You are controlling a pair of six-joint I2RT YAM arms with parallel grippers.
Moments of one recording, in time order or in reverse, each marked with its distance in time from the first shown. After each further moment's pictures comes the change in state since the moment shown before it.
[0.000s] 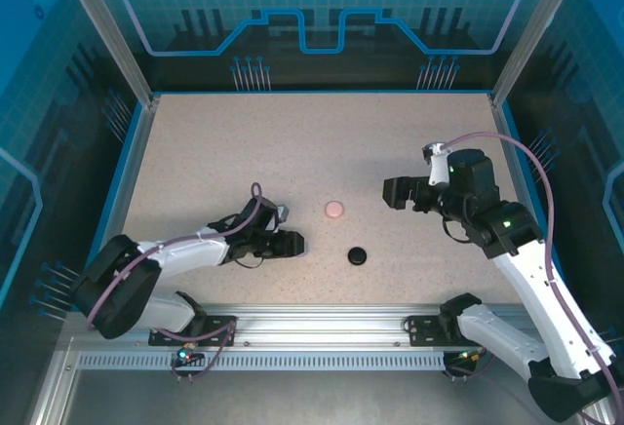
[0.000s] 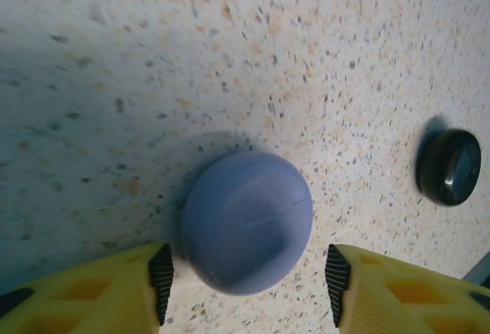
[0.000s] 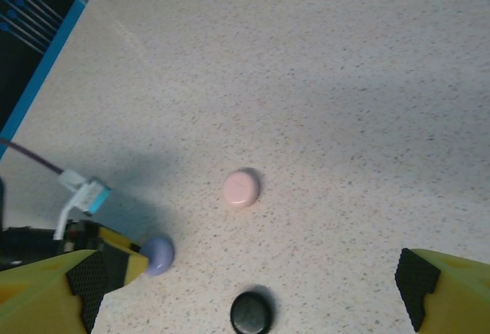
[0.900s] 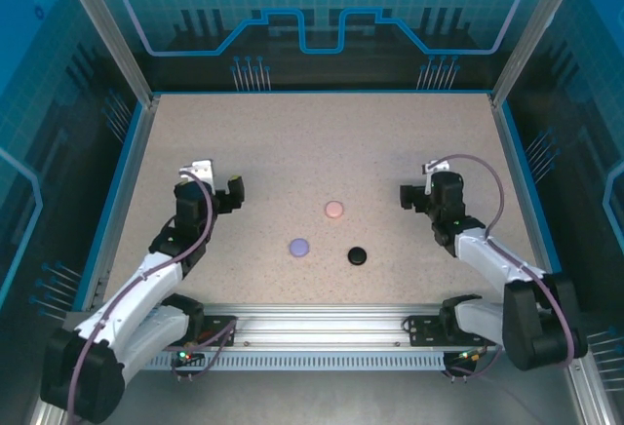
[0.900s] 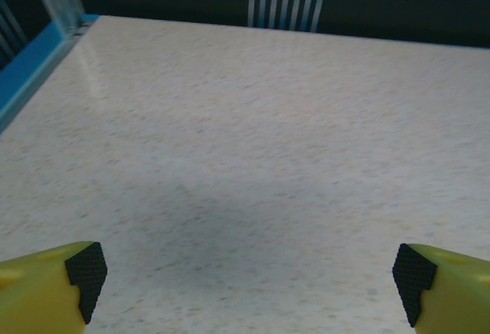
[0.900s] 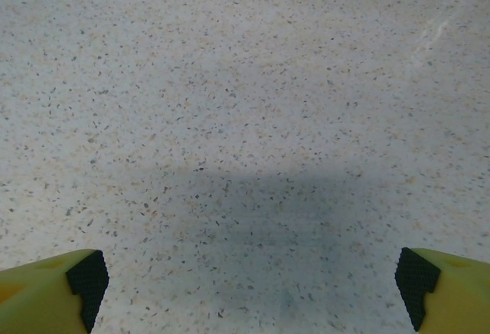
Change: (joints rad) left arm 0.359 -0.447 -0.075 0.156 -0.675 0.493; right arm -0.206 0.322 -0.621 0.986 0.327 -0.316
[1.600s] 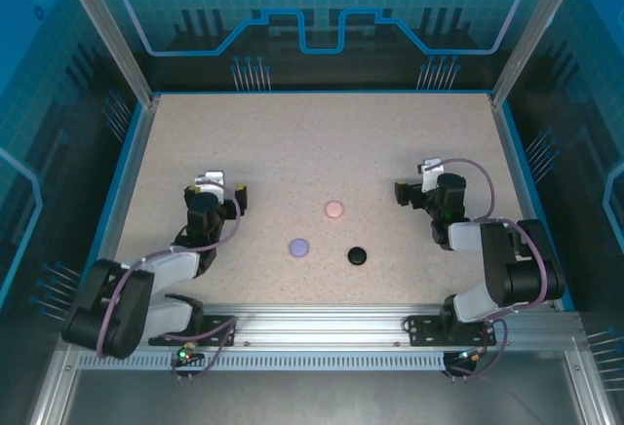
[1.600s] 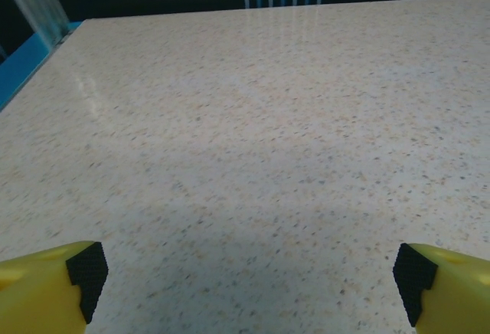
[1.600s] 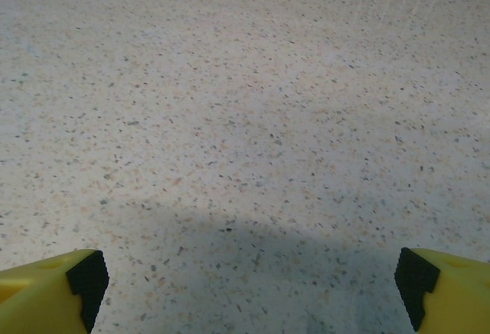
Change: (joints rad) left arm 0.051 0.384 -0.200 0.669 0.079 0.182; right arm -0.108 0.309 -0.042 0.487 -0.258 -0.117
